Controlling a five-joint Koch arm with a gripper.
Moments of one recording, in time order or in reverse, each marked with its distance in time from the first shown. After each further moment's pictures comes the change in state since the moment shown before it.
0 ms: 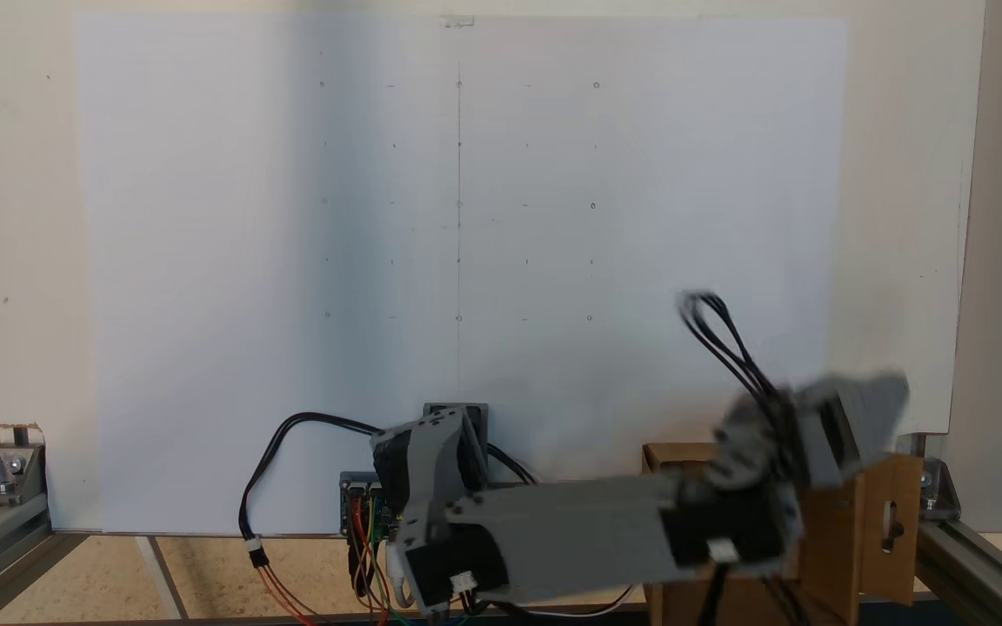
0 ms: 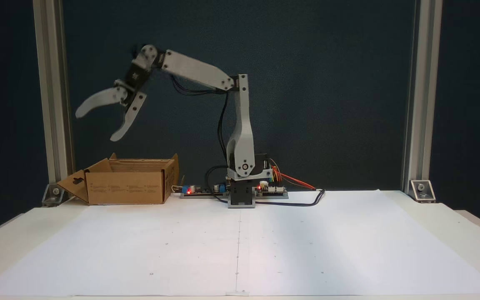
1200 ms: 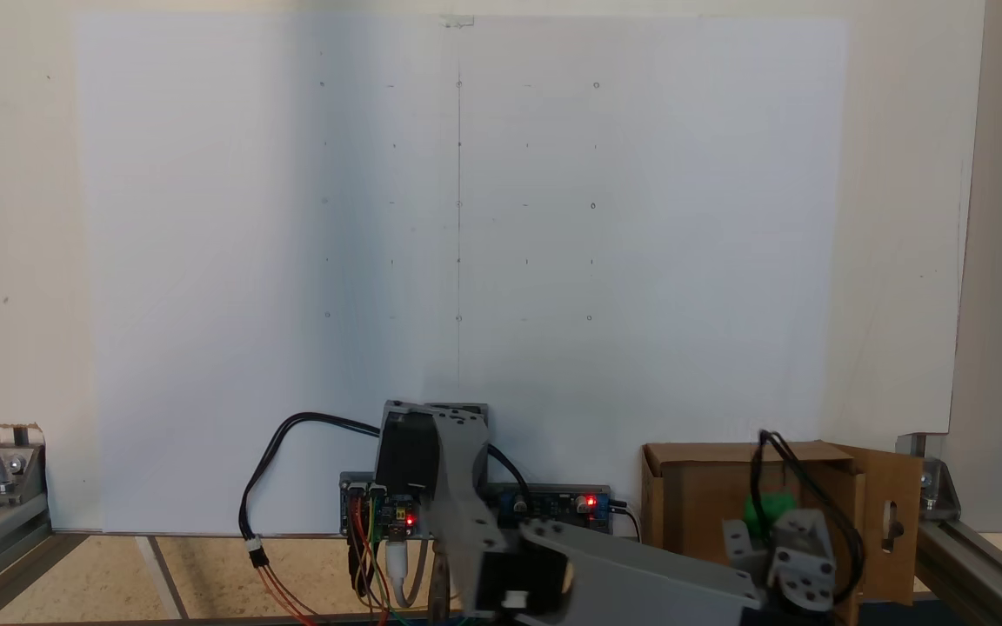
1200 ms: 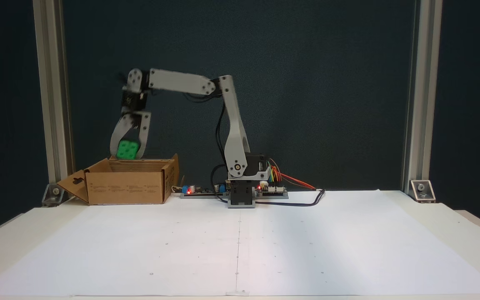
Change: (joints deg) arm 35.2 -12.7 1.2 5.0 -24.6
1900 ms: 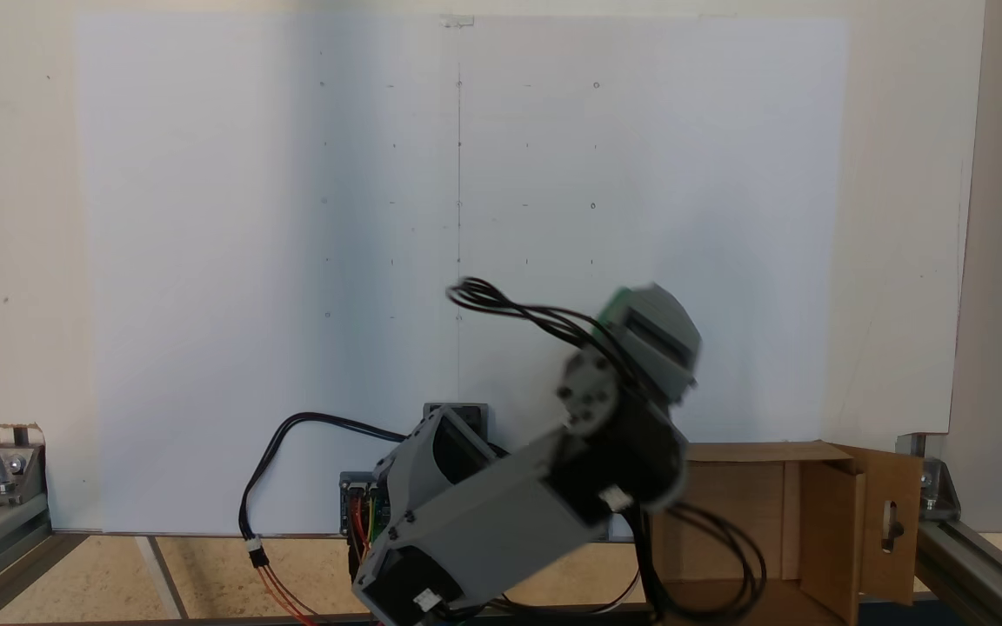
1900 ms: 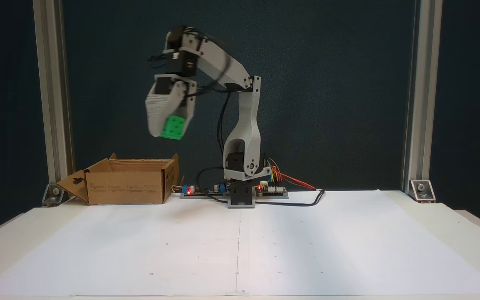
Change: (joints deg) arm -51.4 20.7 0.6 25.1 13.8
